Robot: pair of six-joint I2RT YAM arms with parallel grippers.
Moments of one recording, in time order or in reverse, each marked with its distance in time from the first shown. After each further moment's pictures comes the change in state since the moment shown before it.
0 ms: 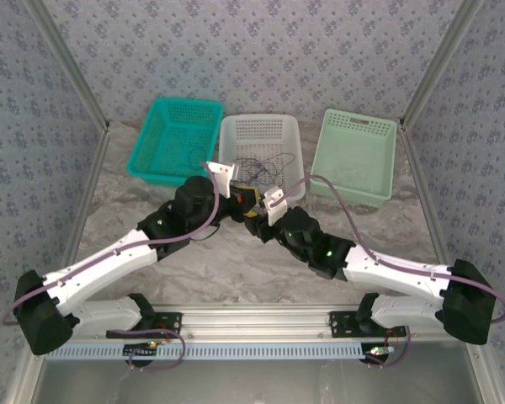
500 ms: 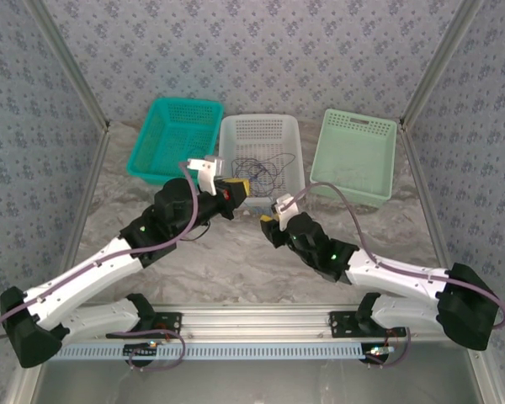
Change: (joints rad) left arm 0.000 -0.119 0.000 0.015 -0.048 -0.011; right arm -0.076 -0.039 -0.153 -0.046 0.007 0.074
